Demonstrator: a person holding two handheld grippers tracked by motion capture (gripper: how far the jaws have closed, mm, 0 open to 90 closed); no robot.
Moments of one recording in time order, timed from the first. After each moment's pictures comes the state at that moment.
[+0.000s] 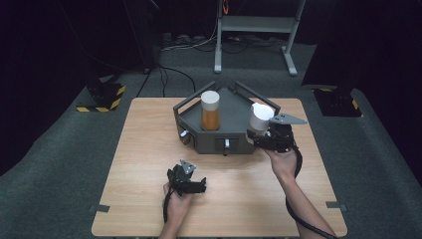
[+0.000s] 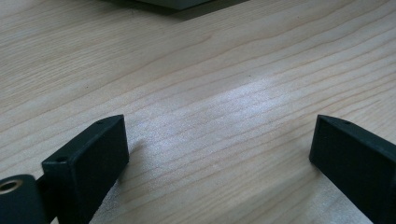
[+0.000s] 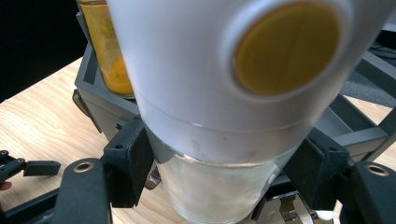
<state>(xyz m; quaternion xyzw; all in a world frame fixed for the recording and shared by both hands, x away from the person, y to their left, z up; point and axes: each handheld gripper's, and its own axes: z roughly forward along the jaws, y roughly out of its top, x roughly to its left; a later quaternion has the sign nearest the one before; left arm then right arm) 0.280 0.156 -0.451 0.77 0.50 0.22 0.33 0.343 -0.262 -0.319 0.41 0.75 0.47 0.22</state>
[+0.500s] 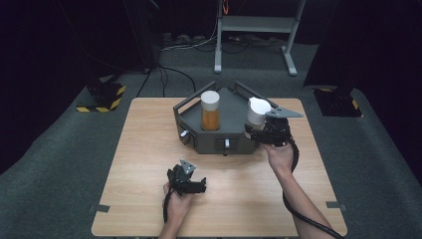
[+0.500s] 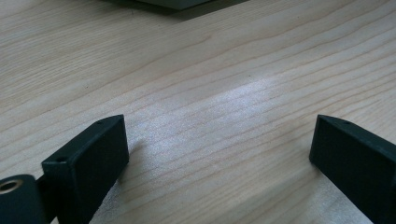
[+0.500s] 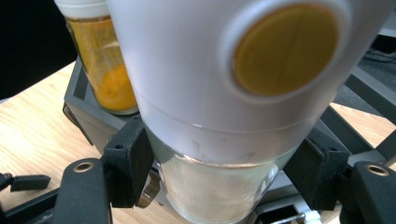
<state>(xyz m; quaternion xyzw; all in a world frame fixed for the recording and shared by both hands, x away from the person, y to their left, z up) 0.280 0.155 -0.451 0.77 0.51 0.22 0.33 0.355 -0.250 -0.310 0.41 0.75 0.46 0.23</state>
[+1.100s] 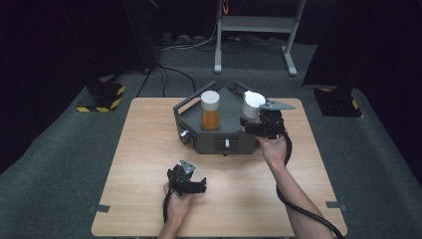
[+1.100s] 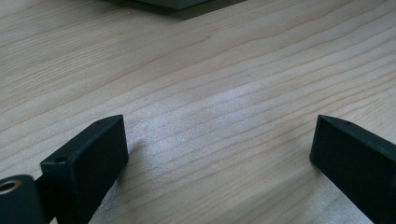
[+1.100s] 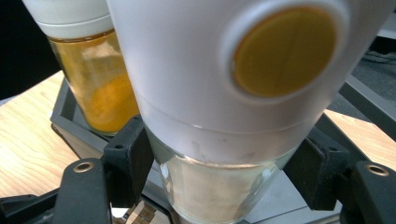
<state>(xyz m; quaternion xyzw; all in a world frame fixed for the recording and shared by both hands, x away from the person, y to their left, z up) 0.280 0.156 -0.451 0.77 0.50 0.22 0.33 0.374 -0.232 -0.306 0.41 0.75 0.45 0.24</state>
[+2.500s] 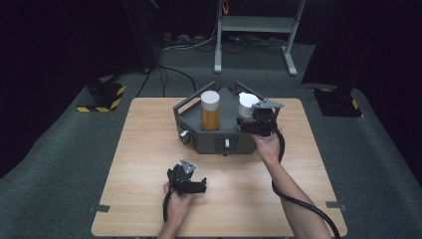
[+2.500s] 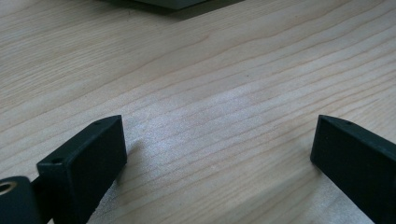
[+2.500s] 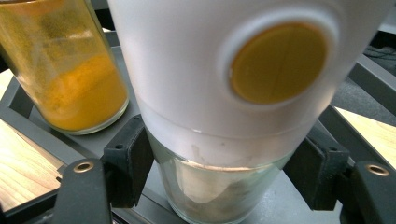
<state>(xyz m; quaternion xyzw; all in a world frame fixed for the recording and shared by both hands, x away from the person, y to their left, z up) 0.282 0.156 -0.451 0.77 0.50 0.21 0.33 0.399 -0.216 -0.322 0.42 0.76 0.43 0.24</state>
